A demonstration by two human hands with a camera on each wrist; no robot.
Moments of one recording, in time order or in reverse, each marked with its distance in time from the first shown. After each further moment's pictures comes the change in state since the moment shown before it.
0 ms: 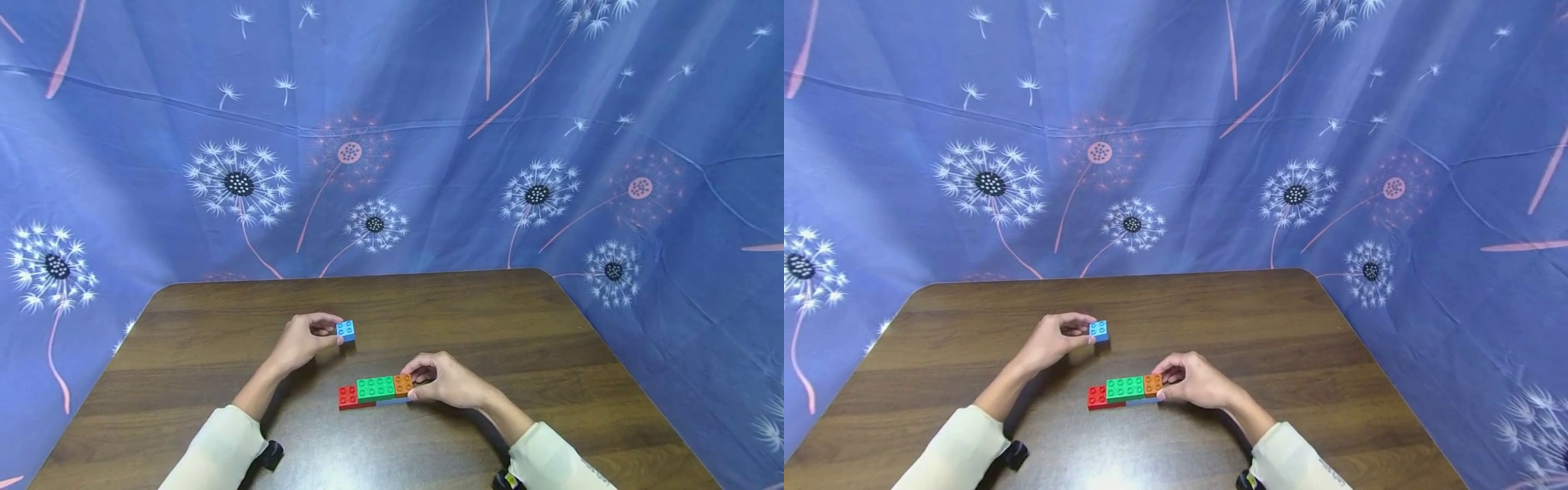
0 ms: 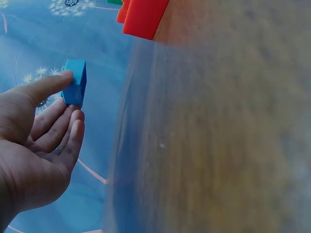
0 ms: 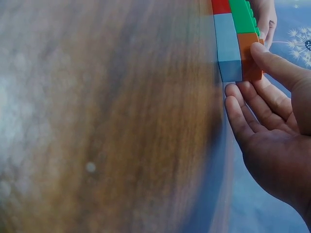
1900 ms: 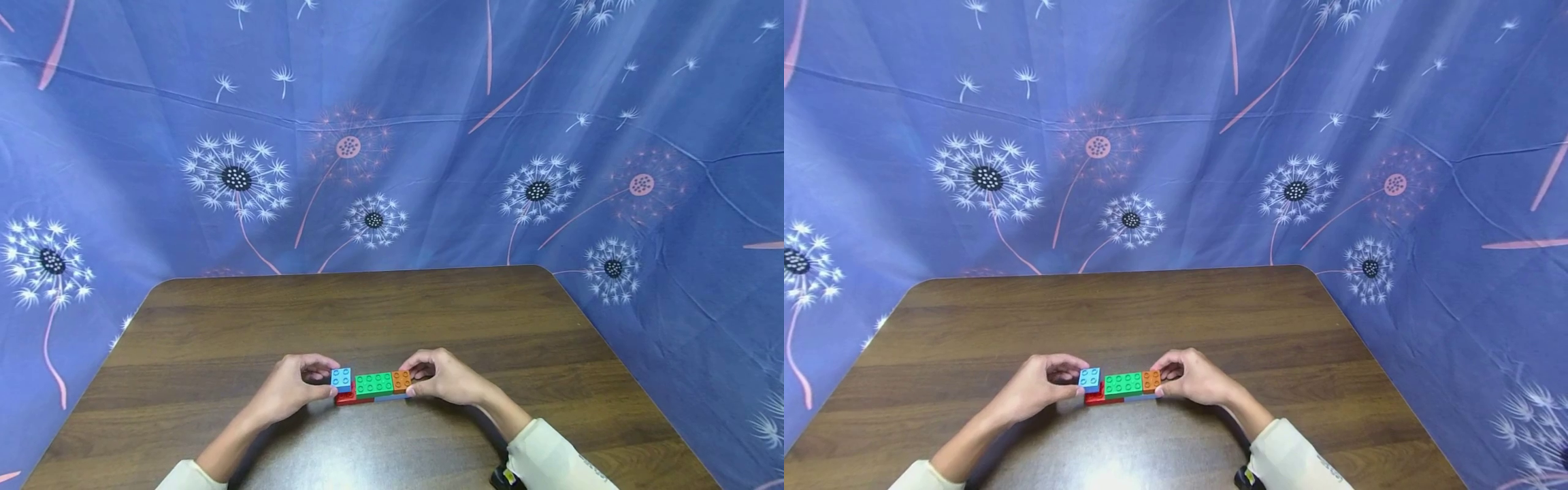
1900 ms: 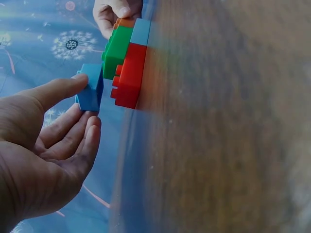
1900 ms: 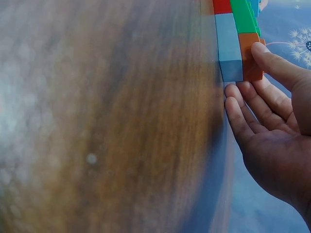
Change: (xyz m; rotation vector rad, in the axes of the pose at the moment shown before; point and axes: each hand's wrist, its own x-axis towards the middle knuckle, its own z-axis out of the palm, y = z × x) left_hand -0.079 0.019 0.003 -0.046 -0.149 0.015; right_hand 0.001 -0.001 -0.001 -0.016 -0.002 -0.023
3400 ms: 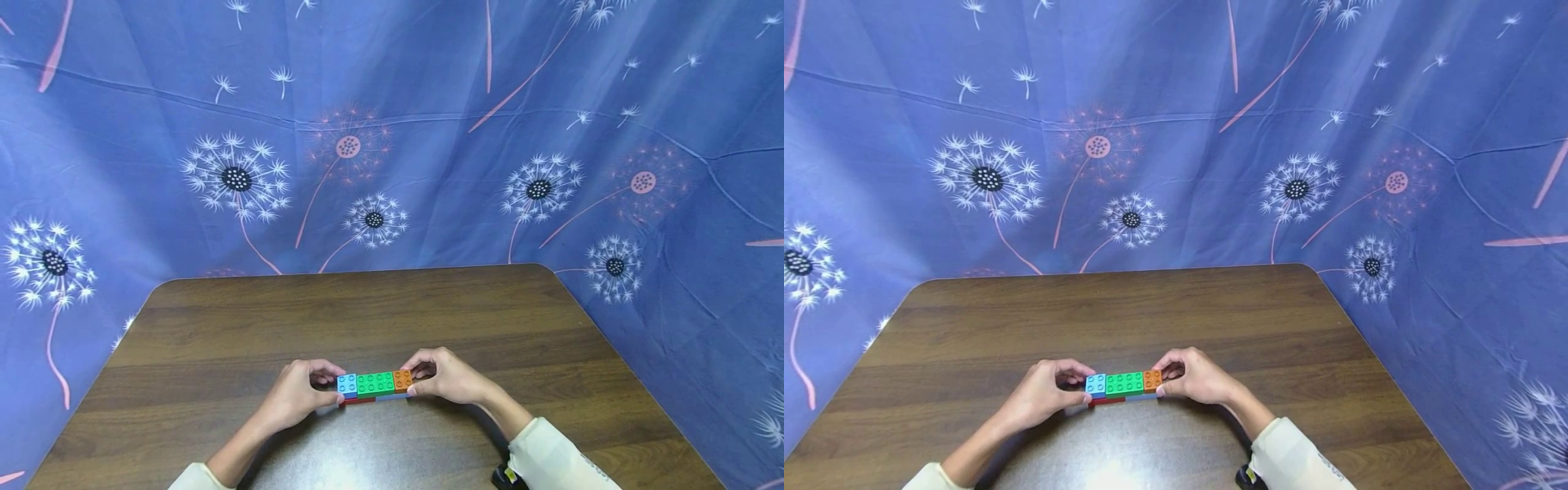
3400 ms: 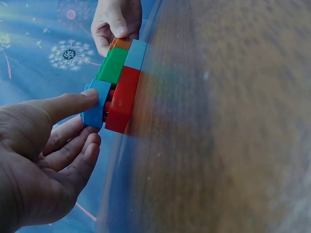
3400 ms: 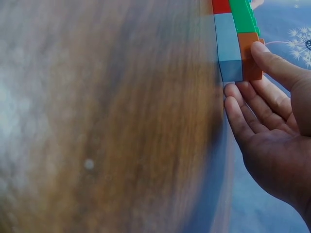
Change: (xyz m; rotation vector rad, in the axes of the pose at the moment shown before) left_hand 0.000 -0.002 0.016 0.137 0.060 -0.008; right_hand -0.001 0.001 -0.001 -0.001 0.000 0.025
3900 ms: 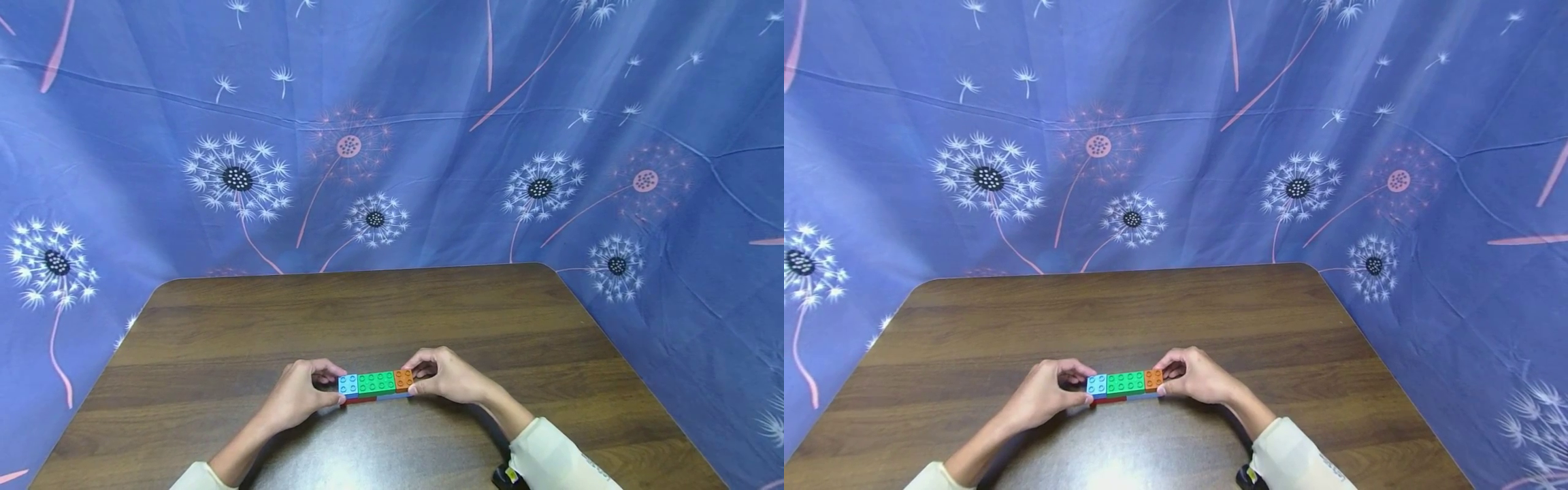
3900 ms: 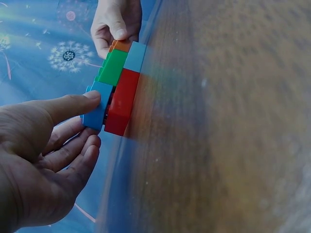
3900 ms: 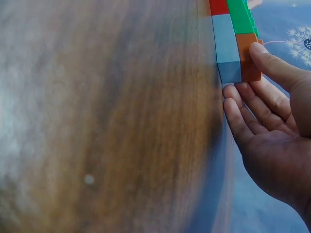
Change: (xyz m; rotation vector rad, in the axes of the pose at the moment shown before) left_hand 0.000 0.000 0.003 0.023 0.011 0.027; right_hand 0.000 0.001 0.000 -0.006 0.008 -0.010
